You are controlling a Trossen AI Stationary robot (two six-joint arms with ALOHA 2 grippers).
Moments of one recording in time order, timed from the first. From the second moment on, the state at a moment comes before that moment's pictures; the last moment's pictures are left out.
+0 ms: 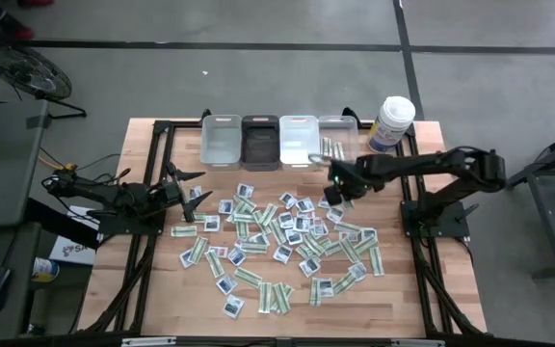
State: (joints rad) left arm -0.29 0.04 0.03 0.05 -0.72 0.26; right arm -0.26 1.44 0.85 -0.77 0.05 0.98
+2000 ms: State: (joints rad) left arm -0.29 0.04 0.03 0.05 -0.72 0.26; right arm -0.77 1.72 1.12 -0.57 0.00 0.43
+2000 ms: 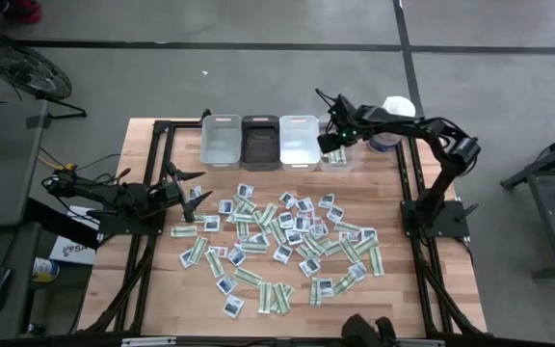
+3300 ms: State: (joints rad) left arm -0.29 0.04 0.03 0.05 -0.72 0.26; right arm -0.58 1.24 0.95 -0.70 -0.11 0.23
